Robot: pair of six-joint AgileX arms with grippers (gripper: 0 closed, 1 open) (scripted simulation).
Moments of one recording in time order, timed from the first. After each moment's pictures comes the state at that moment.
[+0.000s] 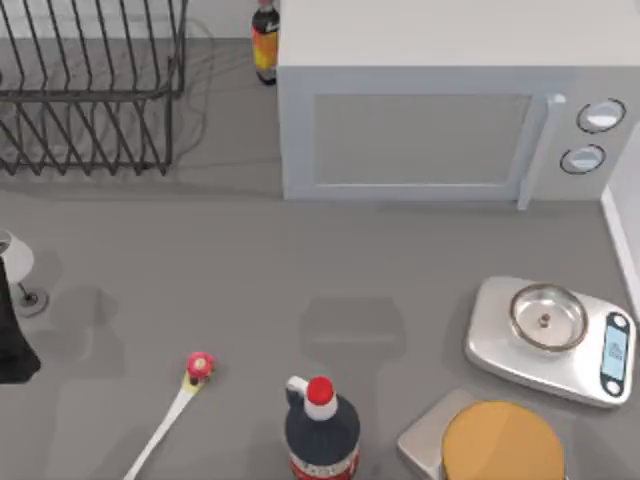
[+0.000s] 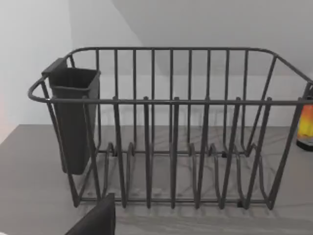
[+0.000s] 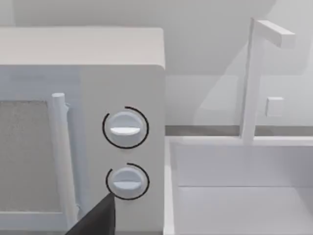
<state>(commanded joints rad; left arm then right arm) 0.00 0.00 0.00 0.00 0.00 0.00 0.00 0.00 0.00 0.00 0.00 0.00</state>
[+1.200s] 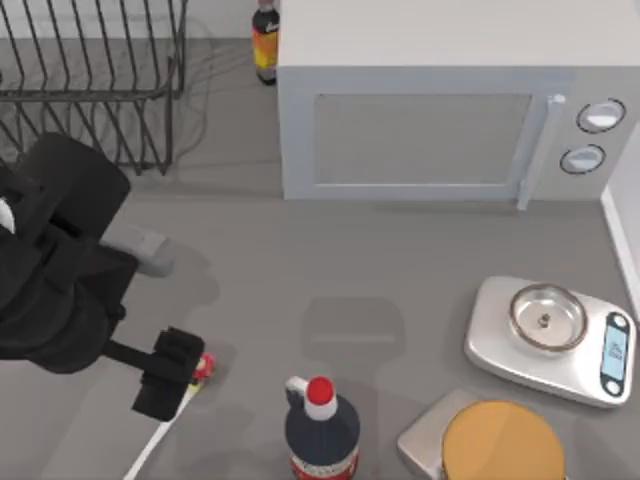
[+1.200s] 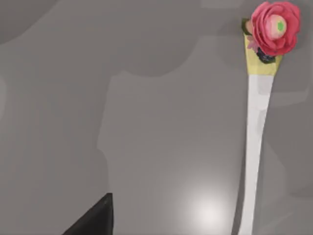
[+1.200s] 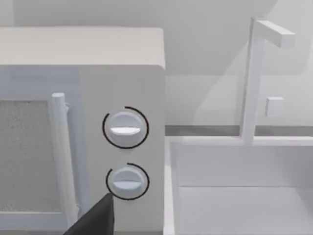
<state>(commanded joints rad) -0.47 1.27 0.81 -0.88 0.00 -0.08 0.00 0.00 0.00 0.00 0.00 0.00</state>
